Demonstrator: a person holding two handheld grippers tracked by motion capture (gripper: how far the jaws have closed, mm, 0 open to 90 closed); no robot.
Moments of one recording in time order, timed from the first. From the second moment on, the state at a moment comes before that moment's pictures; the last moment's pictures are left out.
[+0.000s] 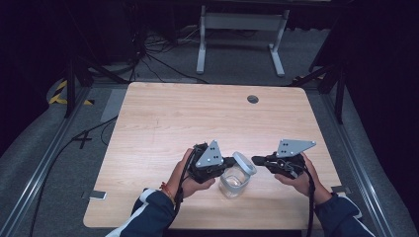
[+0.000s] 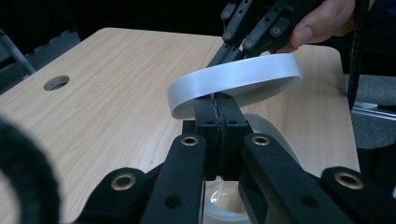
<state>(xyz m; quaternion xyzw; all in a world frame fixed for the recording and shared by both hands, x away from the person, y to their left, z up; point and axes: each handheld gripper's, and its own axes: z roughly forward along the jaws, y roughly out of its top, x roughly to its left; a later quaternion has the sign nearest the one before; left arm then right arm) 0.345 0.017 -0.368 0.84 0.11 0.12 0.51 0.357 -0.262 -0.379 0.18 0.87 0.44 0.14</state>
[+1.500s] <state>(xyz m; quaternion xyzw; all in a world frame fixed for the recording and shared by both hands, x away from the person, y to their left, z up) 0.358 0.114 -0.408 0.89 0.19 0.20 0.37 0.340 -0.346 -0.399 0.25 0.86 0.39 0.19</state>
